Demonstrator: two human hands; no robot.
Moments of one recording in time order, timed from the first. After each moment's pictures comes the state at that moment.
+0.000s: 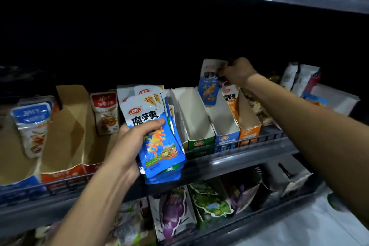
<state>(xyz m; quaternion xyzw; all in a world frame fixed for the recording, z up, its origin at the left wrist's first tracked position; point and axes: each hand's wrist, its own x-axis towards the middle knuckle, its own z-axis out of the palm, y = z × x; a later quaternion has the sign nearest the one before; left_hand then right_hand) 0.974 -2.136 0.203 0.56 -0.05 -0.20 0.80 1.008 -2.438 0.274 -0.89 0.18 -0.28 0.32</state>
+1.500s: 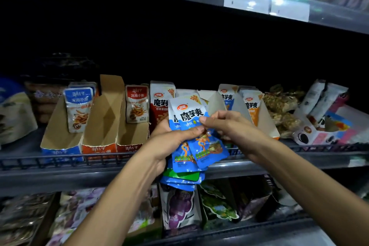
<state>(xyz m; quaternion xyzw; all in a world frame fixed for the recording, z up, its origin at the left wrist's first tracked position) 0.942 -2.128 0.212 0.53 -0.15 -0.24 0.80 0.899 -2.288 0.241 -0.79 0.10 -0.03 0.60</state>
